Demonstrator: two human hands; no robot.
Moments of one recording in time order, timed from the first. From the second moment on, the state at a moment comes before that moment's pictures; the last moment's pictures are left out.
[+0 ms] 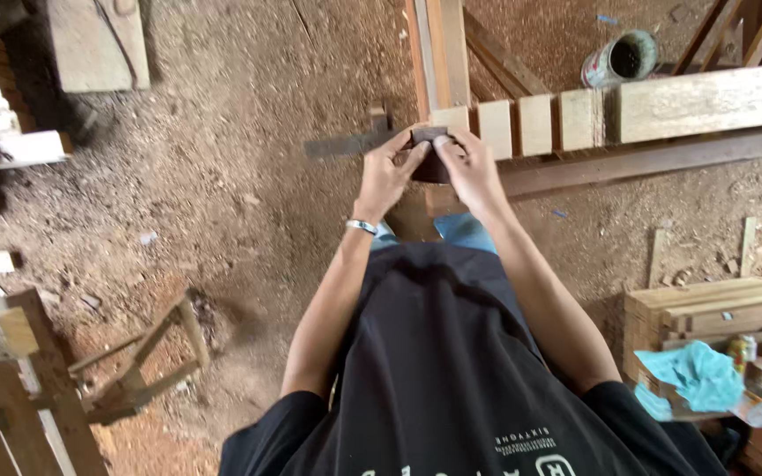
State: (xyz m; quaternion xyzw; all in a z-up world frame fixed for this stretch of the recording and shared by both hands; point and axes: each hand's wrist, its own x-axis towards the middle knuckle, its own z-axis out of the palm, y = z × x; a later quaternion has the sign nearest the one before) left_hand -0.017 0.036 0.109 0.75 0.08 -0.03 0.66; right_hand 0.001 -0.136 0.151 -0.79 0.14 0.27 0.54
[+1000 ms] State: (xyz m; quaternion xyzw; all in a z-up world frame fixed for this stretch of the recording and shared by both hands) left_hand -0.013 -0.099 0.124 0.89 0.25 0.12 0.37; right_hand 0.100 -0.277 0.112 -0.90 -0.38 0.00 0.24
